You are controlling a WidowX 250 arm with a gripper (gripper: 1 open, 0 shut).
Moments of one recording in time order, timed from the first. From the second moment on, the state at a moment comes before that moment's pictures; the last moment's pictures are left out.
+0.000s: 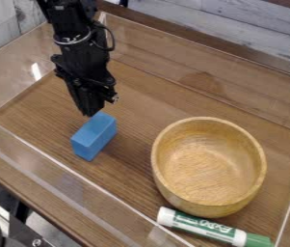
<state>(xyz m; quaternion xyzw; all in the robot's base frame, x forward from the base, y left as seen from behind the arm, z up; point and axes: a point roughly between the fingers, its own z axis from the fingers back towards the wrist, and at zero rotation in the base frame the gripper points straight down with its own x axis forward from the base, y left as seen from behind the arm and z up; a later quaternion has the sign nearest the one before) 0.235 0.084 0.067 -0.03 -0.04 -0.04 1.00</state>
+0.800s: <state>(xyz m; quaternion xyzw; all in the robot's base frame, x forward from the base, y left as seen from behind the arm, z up) 0.237 0.084 0.063 -0.03 -0.04 -0.04 1.00</state>
